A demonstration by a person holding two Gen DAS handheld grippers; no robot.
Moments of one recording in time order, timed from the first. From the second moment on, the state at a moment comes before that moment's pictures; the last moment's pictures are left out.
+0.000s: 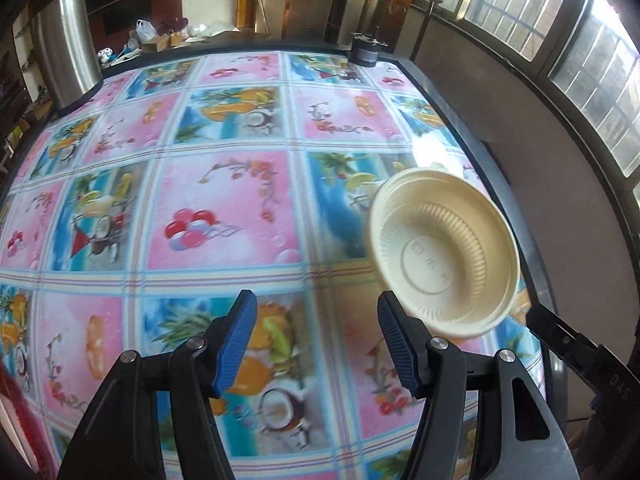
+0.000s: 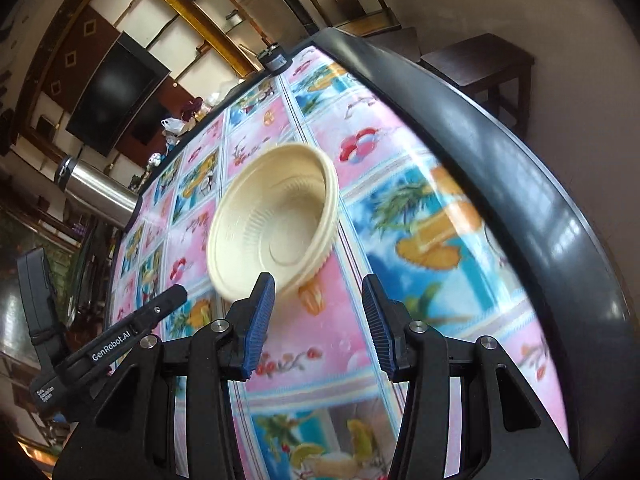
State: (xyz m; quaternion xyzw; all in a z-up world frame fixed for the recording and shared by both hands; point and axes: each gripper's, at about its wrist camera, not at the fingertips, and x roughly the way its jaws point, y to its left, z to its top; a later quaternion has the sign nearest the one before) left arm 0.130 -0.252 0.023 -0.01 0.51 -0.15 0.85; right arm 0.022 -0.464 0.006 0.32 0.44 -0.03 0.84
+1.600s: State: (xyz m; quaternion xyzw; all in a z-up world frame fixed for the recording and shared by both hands) left arm 0.057 -0.162 -0.013 0.00 0.54 -0.08 0.84; right arm 0.004 -0.322 -0.015 0.25 0.47 0.11 0.84
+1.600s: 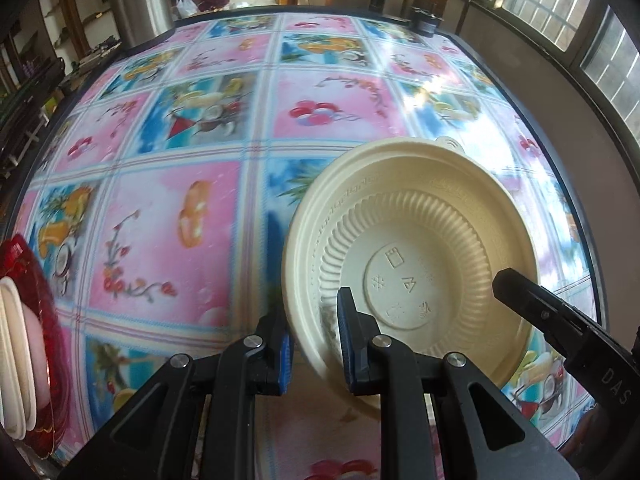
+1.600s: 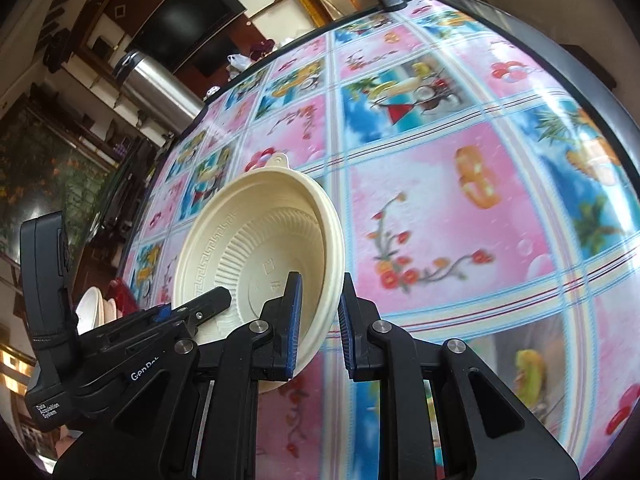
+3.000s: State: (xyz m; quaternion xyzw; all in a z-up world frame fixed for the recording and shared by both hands) left arm 0.010 -0.070 0.022 -0.04 0.48 -0.03 0.87; right arm -0.016 -0.224 0.038 0.18 0.46 0.15 0.85
